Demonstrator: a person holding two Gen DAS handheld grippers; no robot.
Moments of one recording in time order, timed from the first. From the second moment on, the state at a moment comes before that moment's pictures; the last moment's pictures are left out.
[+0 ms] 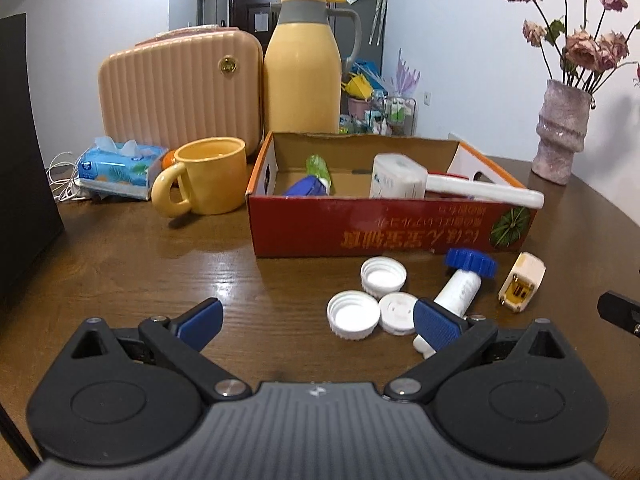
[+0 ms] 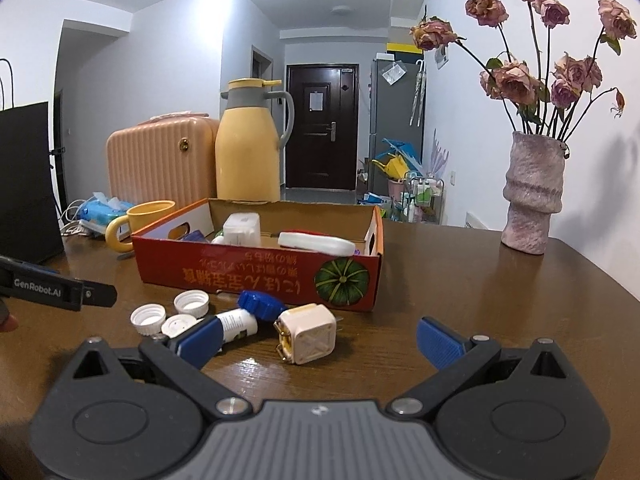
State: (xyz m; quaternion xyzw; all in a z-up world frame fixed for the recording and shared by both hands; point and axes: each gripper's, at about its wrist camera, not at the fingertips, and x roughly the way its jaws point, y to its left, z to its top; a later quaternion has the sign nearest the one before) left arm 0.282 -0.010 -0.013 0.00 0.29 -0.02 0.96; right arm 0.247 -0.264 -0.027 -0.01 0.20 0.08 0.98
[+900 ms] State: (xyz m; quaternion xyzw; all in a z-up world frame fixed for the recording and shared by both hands) left arm 0.337 -0.024 -0.061 0.07 0.35 -0.03 0.93; right arm 0.280 -0.266 -0.055 0.03 0.23 0.05 0.97
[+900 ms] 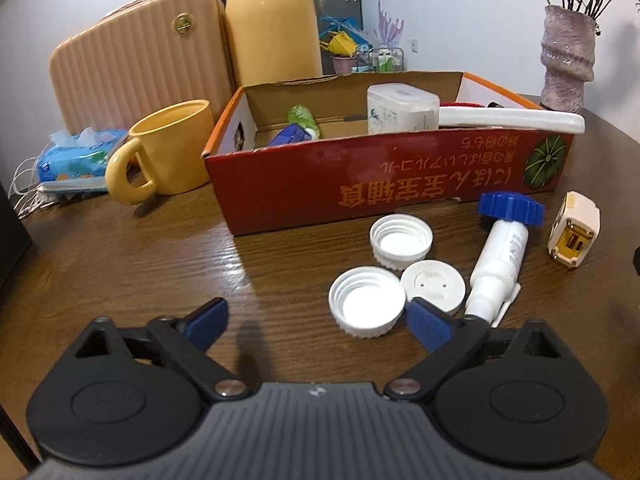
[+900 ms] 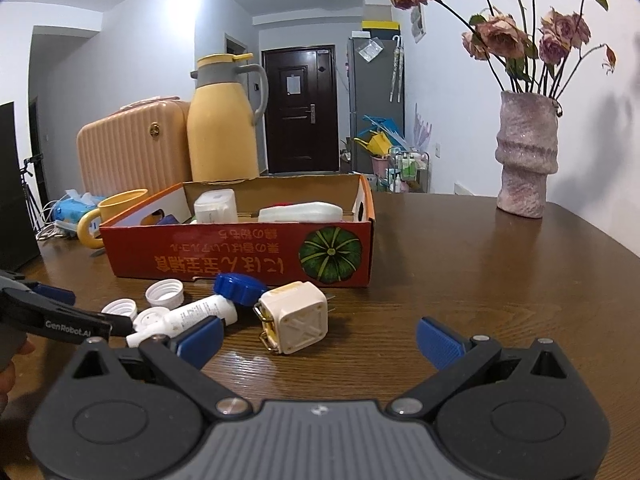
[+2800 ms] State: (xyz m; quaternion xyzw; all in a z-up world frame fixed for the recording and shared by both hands) left arm 0.322 0.048 -0.025 0.01 0.29 -0.03 0.96; right arm 0.375 -0.098 -0.046 -0.11 0.40 0.19 0.89
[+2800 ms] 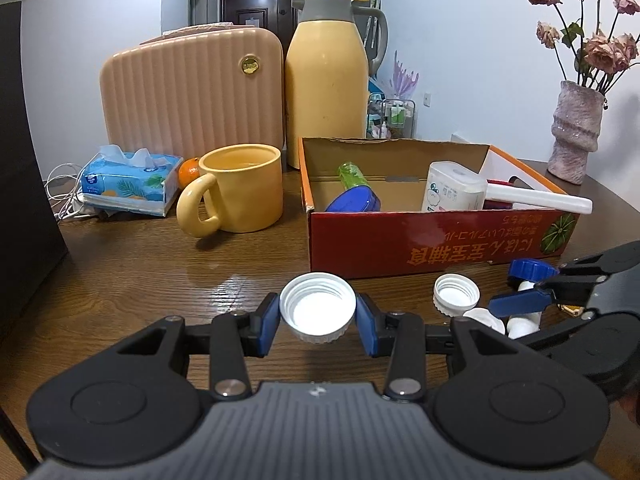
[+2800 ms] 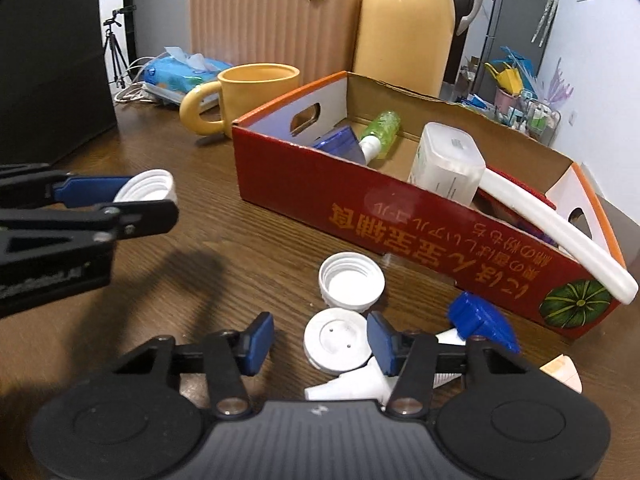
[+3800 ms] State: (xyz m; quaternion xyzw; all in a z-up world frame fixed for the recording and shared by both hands) left arm 0.319 0.066 -0.020 0.00 0.29 -0.02 0.96; right arm 0.332 -0.114 -0.016 -0.07 0.33 0.20 0.92
